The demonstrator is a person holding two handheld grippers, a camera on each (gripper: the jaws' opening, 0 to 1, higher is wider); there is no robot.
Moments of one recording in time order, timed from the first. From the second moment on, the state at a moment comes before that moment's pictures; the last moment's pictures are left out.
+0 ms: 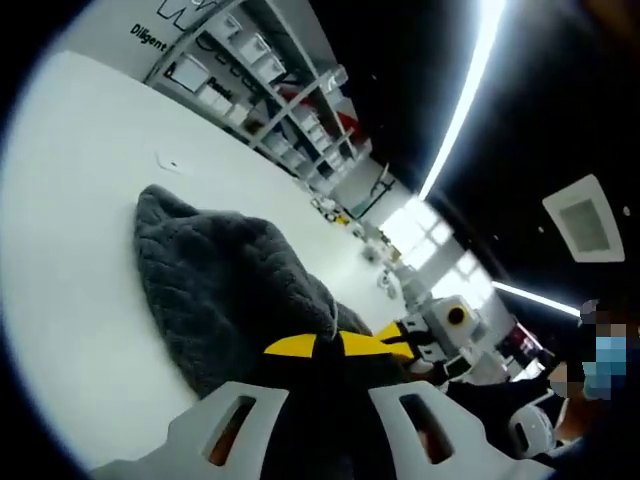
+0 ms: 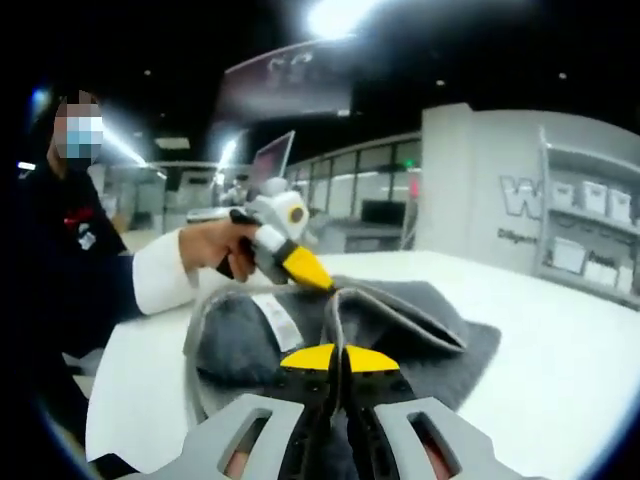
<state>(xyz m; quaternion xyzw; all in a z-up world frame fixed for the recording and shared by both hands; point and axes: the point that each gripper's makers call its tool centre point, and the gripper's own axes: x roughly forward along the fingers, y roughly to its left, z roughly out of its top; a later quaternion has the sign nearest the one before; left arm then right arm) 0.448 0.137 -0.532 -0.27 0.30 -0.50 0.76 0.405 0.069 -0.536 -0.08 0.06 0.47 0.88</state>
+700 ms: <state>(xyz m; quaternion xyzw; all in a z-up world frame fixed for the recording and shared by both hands) 0.464 0.174 -0.535 -0.27 0.28 -0.46 0.80 0.410 0.039 -0.541 -0.04 0.09 0.45 0.89</state>
